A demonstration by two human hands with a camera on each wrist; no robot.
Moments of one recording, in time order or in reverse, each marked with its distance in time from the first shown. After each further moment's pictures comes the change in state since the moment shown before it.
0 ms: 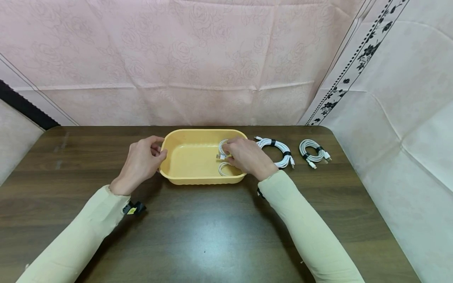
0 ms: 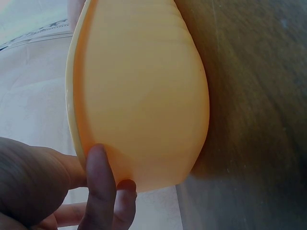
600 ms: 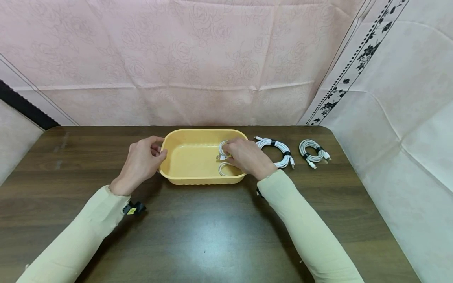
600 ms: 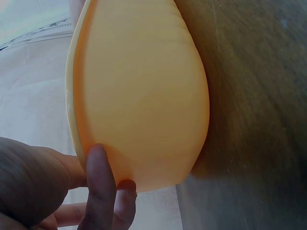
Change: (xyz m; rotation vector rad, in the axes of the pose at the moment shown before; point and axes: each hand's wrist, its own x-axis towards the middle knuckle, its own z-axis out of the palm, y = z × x) left_hand 0.000 0.000 -0.001 -0.005 -0.006 -0.002; right_hand 0.001 -0.001 0.002 -0.003 -0.011 0.009
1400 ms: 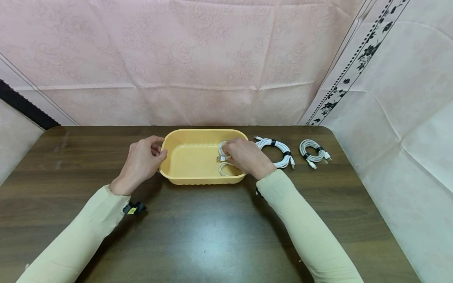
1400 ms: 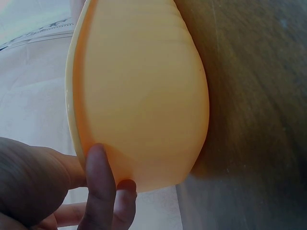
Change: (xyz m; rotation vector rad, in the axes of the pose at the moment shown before) left_hand 0.001 0.000 0.000 -0.012 -0.013 -0.012; right_hand 0.001 -0.001 0.001 0.004 -0.019 -0.001
